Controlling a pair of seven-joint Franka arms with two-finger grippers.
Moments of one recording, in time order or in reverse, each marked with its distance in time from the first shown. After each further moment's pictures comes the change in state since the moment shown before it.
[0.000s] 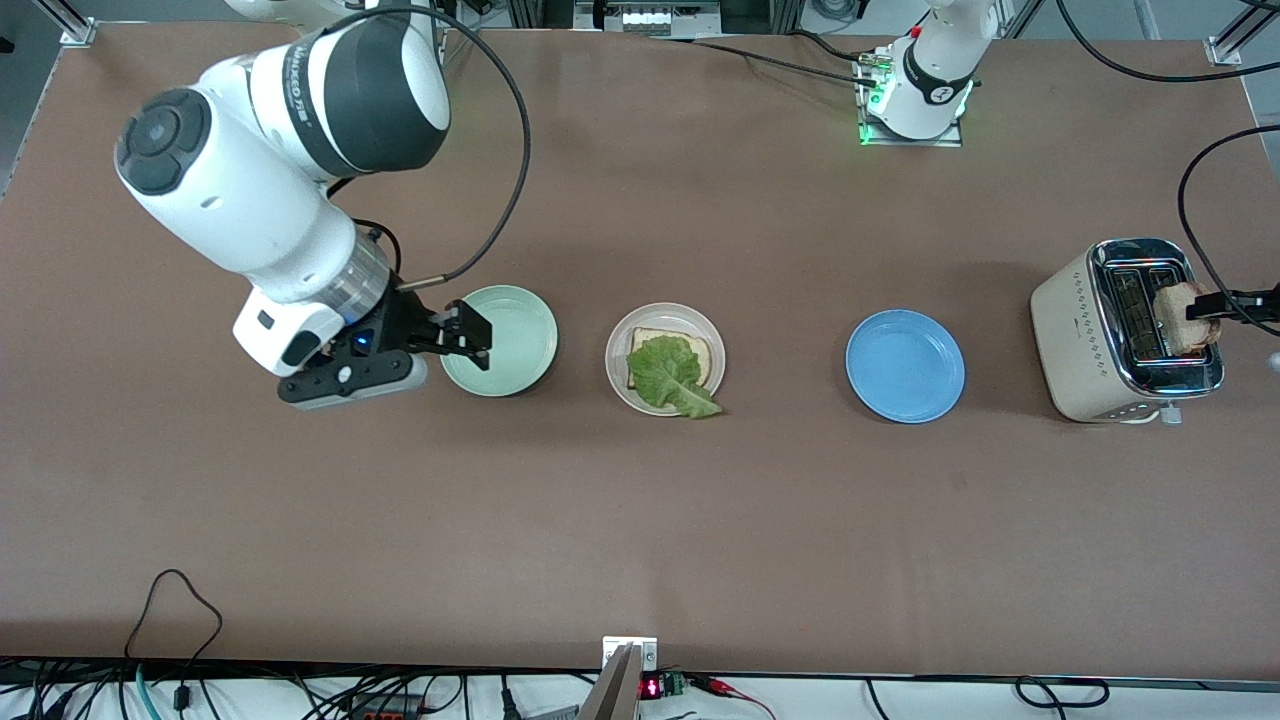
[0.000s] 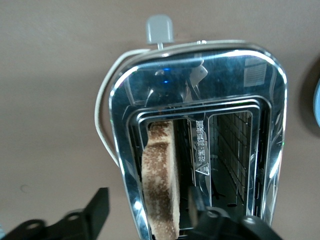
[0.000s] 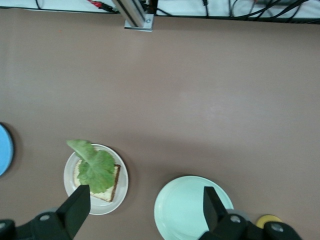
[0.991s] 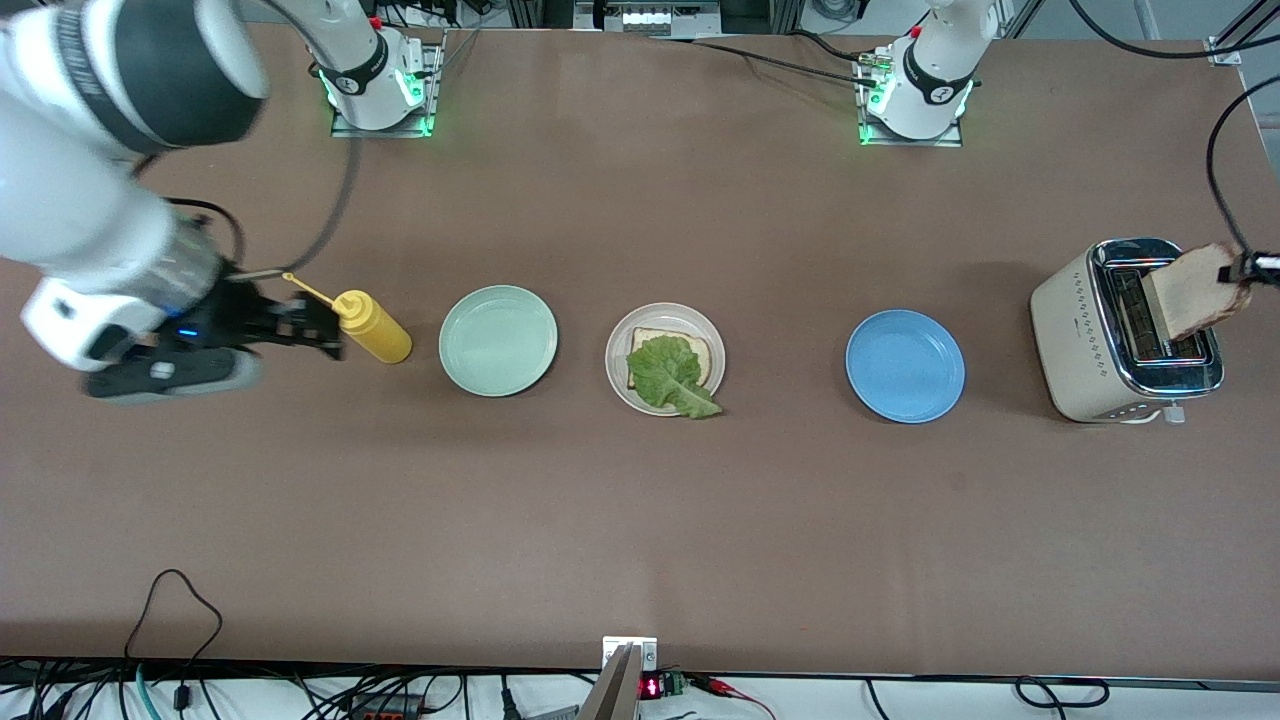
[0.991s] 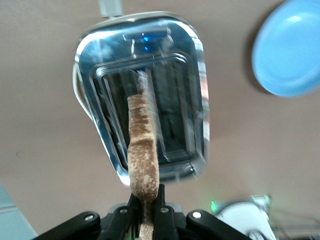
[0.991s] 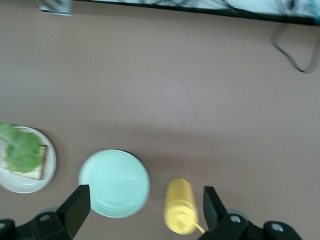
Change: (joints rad) left arm -0.011 -0.063 -0.071 0.222 -0.007 -0.418 0.040; right arm -0.909 -0.471 1.195 -0.134 -0.903 0.046 0.162
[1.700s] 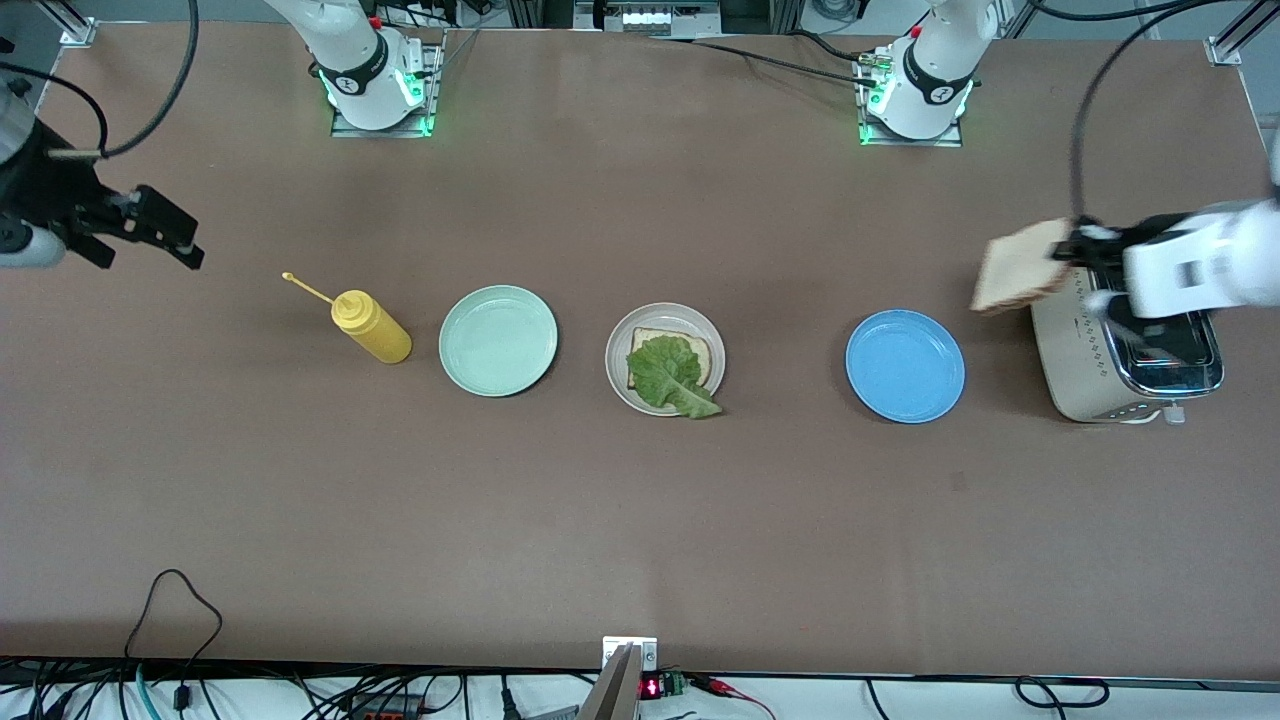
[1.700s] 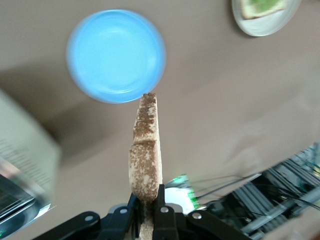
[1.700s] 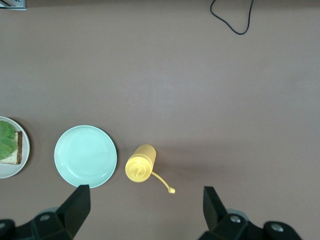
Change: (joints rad) left arm -0.127 0.067 -0.361 0.100 -0.219 -0.189 -0.203; right arm -0.243 -0.314 0.135 -0.275 -0.029 -0.031 -0.001
